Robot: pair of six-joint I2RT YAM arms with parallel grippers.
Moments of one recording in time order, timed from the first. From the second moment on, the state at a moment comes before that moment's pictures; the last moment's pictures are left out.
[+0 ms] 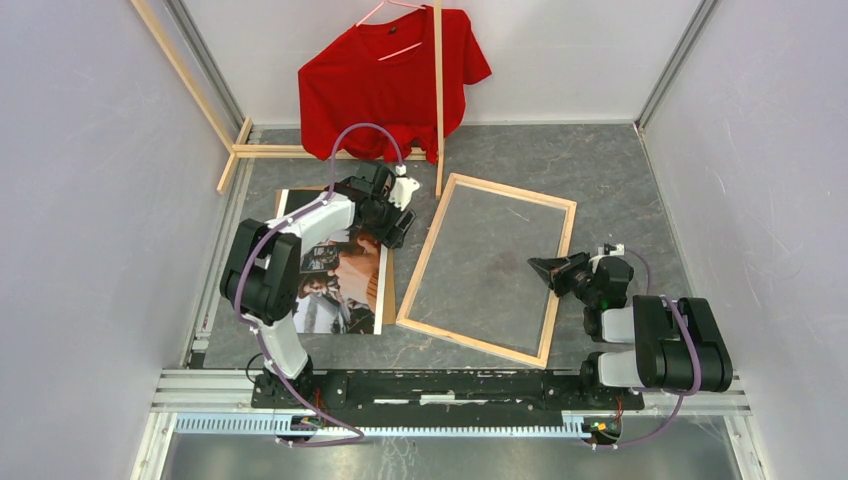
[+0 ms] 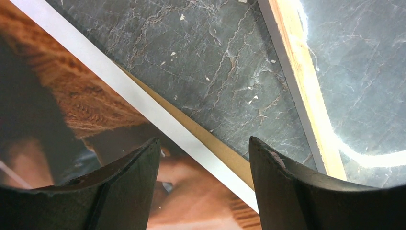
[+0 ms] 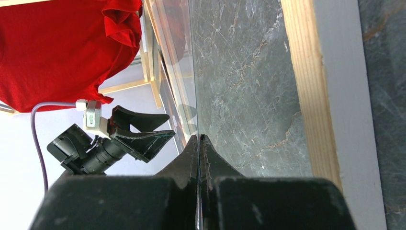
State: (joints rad) left arm -0.41 1.80 1.22 -0.50 0.22 0.30; right arm -0.07 1.37 0.08 0.87 -0.52 1.30
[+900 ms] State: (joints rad) left arm -0.44 1.83 1.22 -0.47 0.21 0.30; right arm -0.09 1.36 0.10 0.87 -0.54 1.14
